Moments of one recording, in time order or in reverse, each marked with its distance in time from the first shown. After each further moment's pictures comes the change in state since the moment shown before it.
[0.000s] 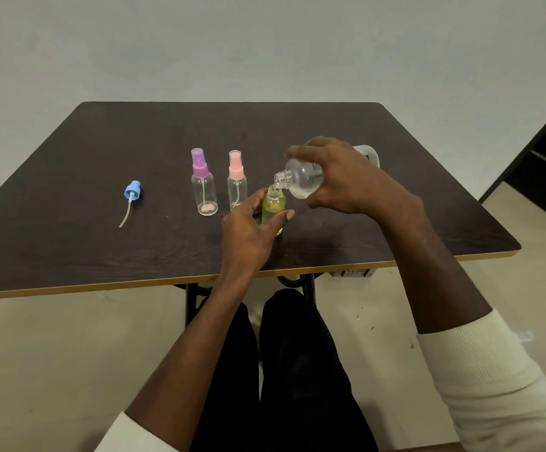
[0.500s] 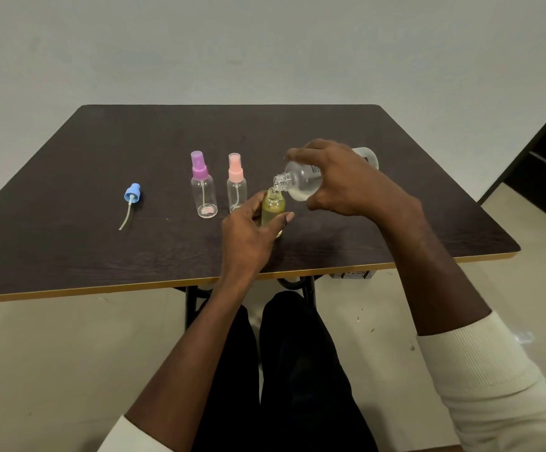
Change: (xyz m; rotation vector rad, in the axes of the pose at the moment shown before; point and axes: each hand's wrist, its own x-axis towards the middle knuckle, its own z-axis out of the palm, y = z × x) left_hand -0.001 0.005 -0.001 0.010 0.006 0.012; right_hand 0.001 0.001 0.000 -0.003 0.006 -0.007
